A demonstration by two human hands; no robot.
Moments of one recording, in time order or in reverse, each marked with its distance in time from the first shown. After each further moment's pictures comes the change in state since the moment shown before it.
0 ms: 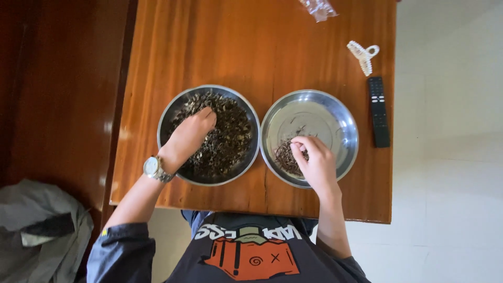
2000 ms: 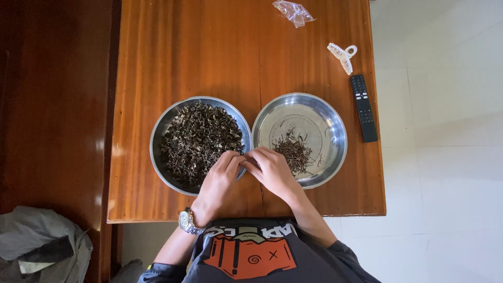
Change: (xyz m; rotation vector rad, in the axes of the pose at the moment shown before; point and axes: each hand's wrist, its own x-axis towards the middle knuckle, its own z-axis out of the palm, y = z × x) left_hand -0.025 0.114 0.016 -0.508 0.574 0.097; right_hand 0.019 -0.063 0.042 0.186 -0.234 -0.149
